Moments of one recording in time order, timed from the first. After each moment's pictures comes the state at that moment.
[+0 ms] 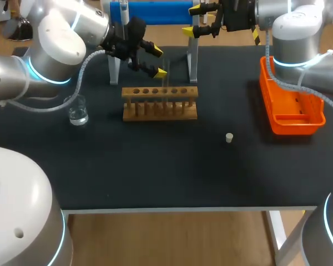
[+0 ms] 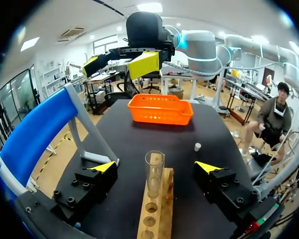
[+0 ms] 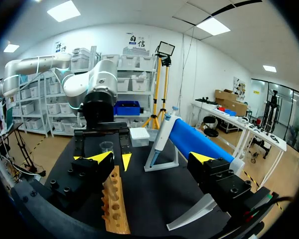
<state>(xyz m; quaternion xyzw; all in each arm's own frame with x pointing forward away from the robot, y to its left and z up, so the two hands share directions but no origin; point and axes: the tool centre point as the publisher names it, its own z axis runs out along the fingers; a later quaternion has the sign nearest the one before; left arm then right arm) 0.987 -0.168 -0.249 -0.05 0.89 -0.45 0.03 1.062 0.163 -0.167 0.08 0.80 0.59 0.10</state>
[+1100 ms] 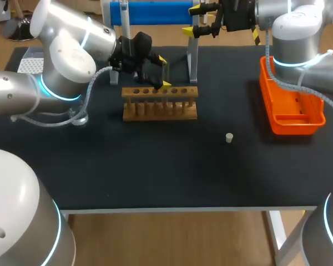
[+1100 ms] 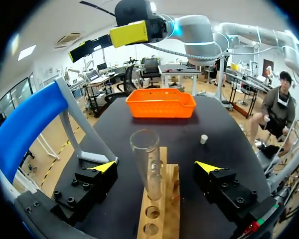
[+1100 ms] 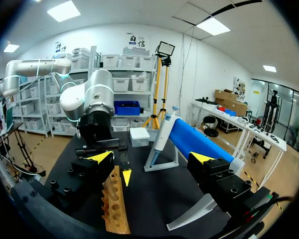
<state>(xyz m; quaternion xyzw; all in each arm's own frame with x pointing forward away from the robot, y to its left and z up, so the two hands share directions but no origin) 0.988 -0.181 -0.291 -0.03 0.89 -0.45 0.06 1.062 0.163 -0.167 0.08 0.80 0.59 0.10</state>
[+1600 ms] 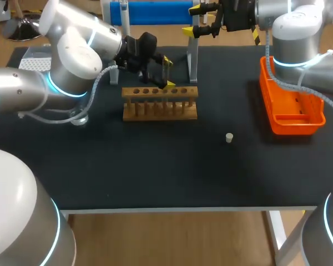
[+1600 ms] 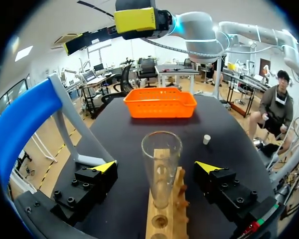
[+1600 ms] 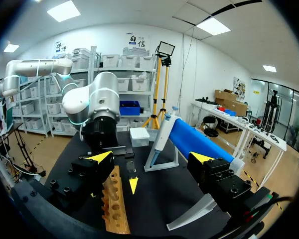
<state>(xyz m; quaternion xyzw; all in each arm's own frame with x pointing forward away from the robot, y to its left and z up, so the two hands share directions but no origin) 0.998 -0.197 -0.301 -0.02 0.89 -0.45 0.05 1.062 0.163 -0.167 0.08 0.80 0.59 0.10</state>
